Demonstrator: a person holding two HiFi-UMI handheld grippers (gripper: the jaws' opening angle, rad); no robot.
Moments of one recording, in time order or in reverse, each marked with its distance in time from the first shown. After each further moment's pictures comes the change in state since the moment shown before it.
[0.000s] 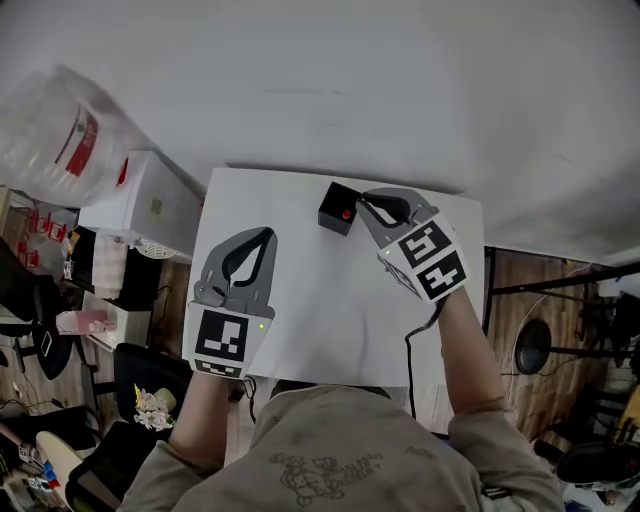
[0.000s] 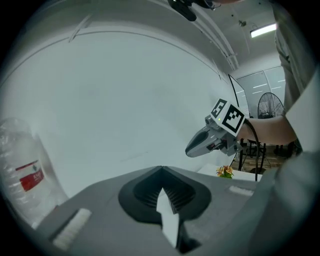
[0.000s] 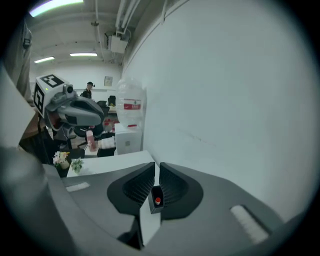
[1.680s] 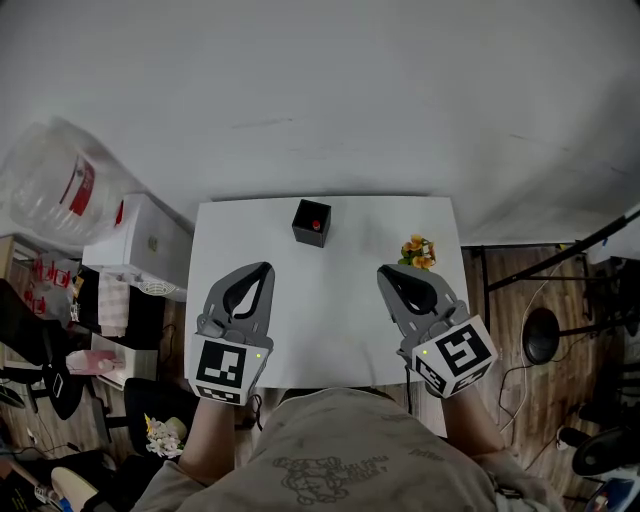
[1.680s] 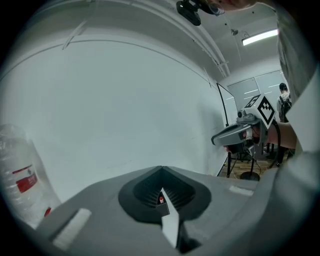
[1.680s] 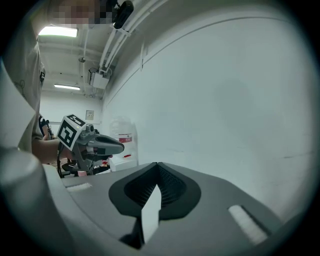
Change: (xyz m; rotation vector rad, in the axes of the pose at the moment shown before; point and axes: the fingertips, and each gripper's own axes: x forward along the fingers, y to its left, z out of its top) left arm -0.040 -0.074 0.035 0.007 -0.065 -0.084; right arm -0.186 0.061 -0.022 0.266 -0.341 -0.170
